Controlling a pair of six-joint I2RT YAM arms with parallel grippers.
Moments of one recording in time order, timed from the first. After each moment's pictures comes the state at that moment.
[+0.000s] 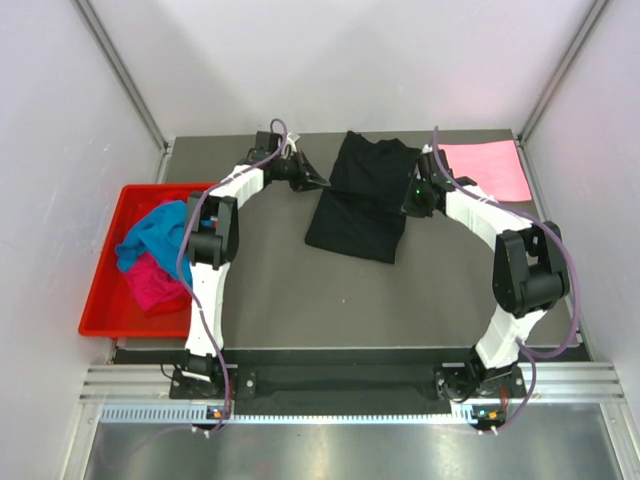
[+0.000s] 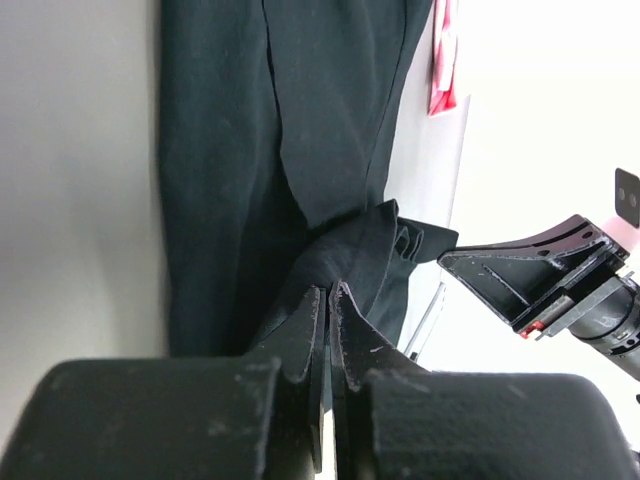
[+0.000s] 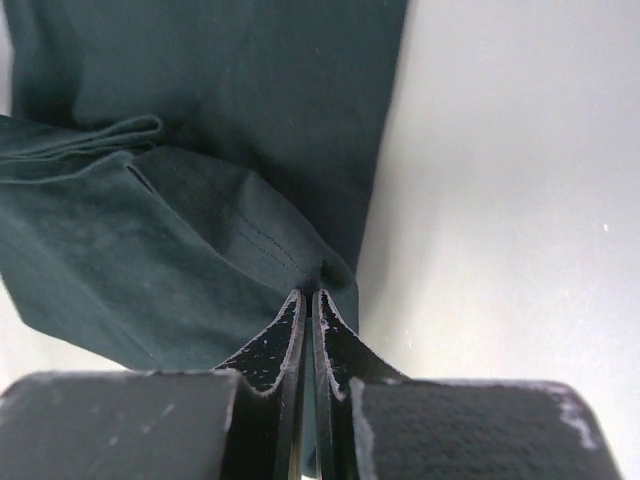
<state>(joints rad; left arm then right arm) -0.21 2.39 1.90 -0.22 0.85 -0.78 0.28 1.77 1.28 -0.42 -0.01 0.52</state>
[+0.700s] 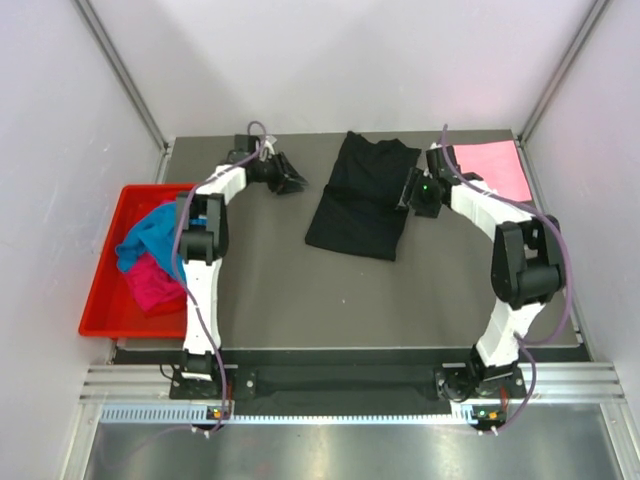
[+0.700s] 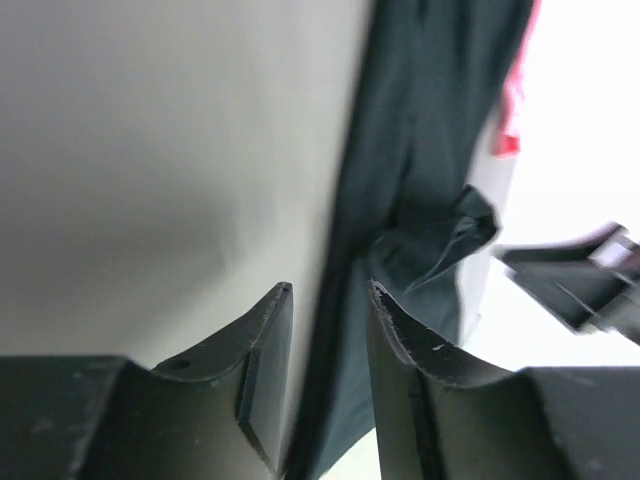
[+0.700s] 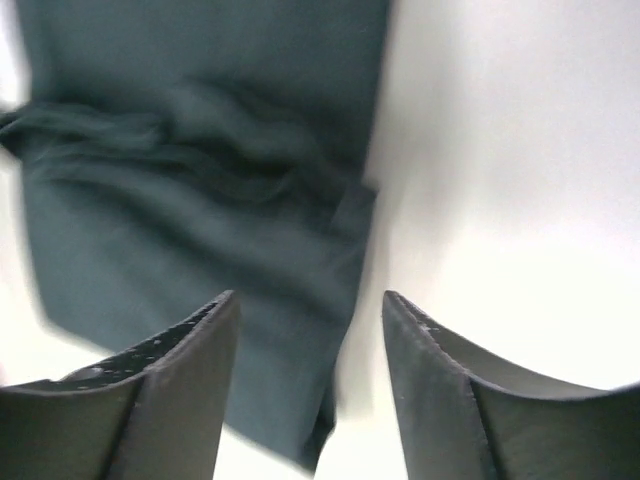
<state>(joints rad) -0.11 2.45 1.95 -0.28 0.82 -0.68 0.22 1.85 1.34 -0.42 -0.09 0.52</state>
